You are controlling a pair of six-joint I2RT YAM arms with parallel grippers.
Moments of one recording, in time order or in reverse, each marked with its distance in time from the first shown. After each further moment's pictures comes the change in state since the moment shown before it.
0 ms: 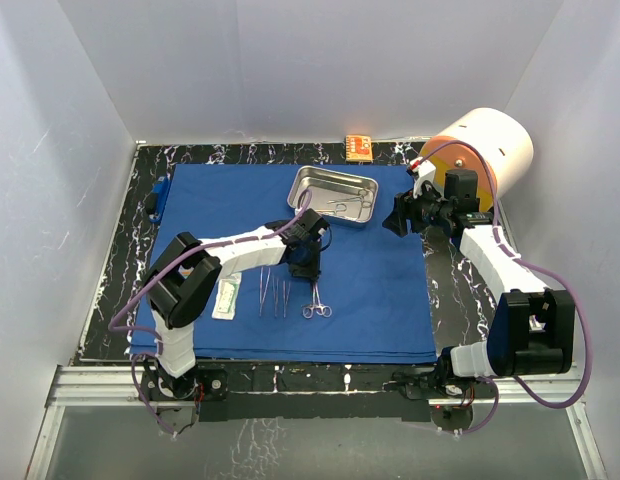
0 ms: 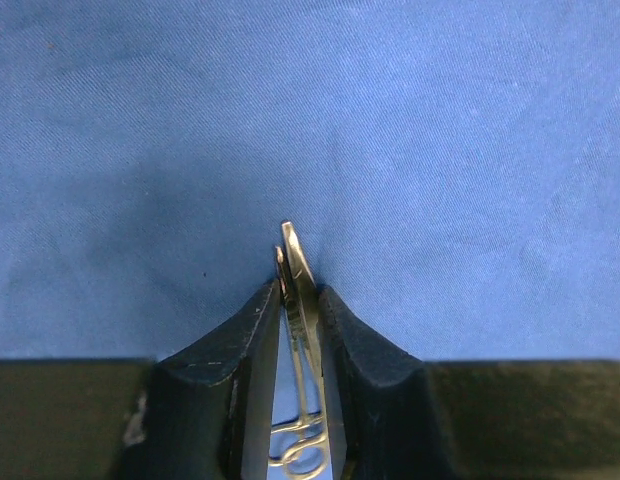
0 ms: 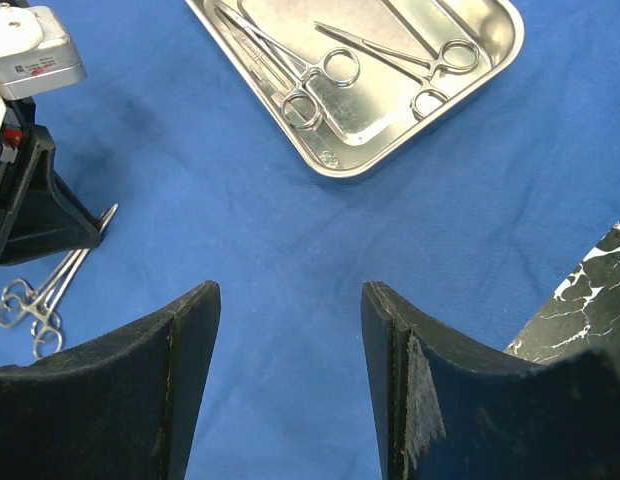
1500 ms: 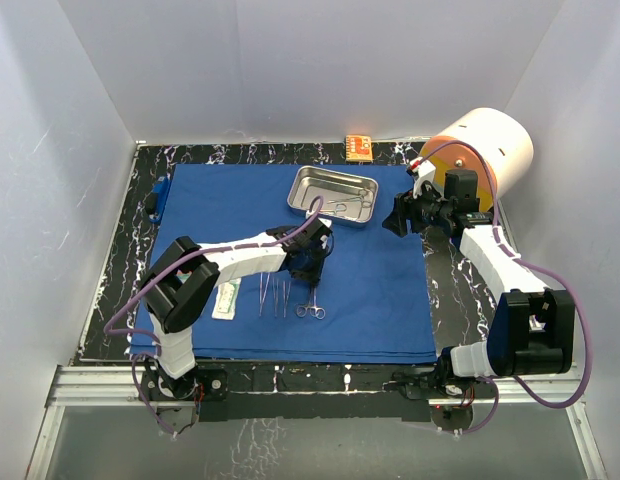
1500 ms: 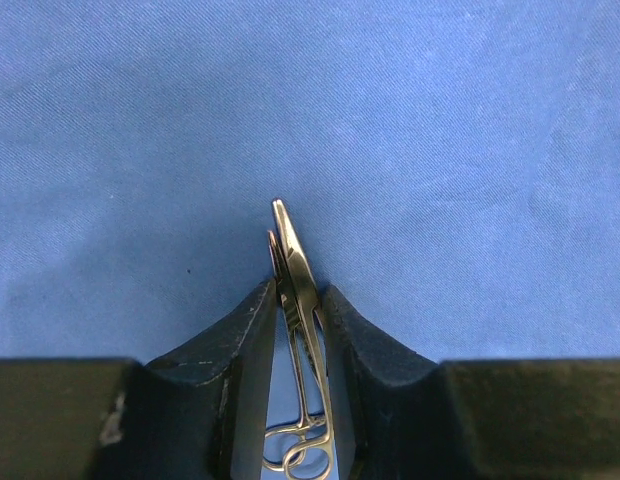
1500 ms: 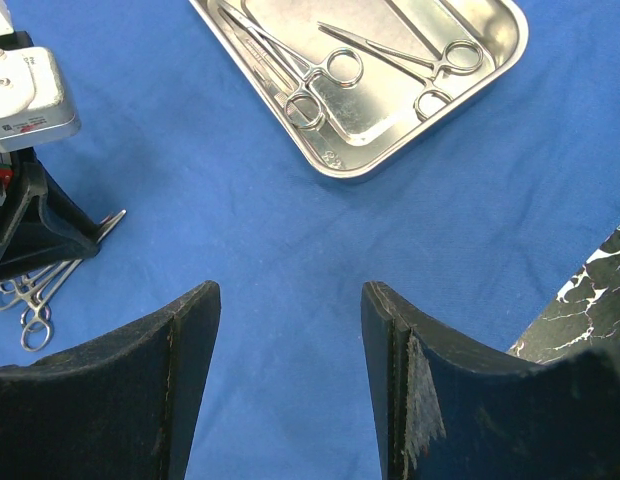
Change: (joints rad) left arm -0.038 -0.034 -0.049 0.053 -0.014 0.168; right arm 0.000 0.000 0.000 -0.001 -0.006 -0.001
